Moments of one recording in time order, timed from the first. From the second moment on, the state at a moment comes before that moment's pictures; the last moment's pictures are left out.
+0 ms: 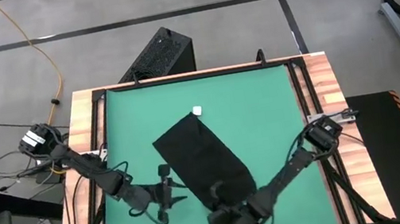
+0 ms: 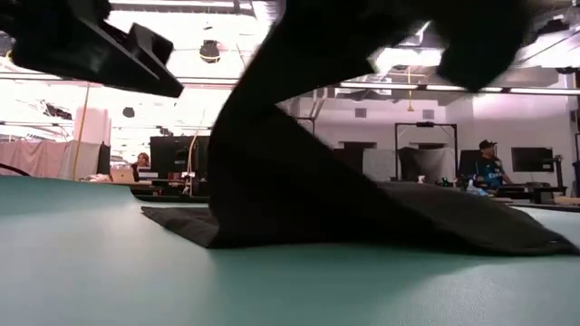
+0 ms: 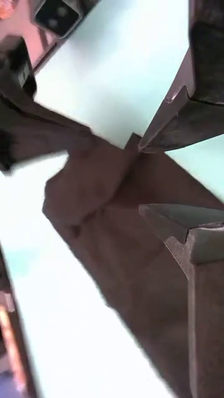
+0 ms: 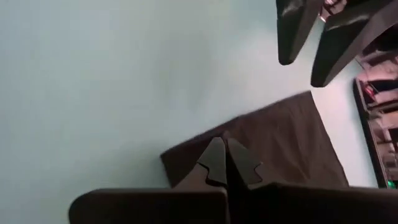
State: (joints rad) left arm -0.61 1.41 0.56 0.40 -0.49 -0.03; right arm 0.63 2.18 1.66 -0.39 0.82 -0.01
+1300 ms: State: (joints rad) left arm -0.91 1.63 0.58 0.35 -0.67 -0.07; right arm 0.59 2.14 1.66 -0.40 0.55 -0.06
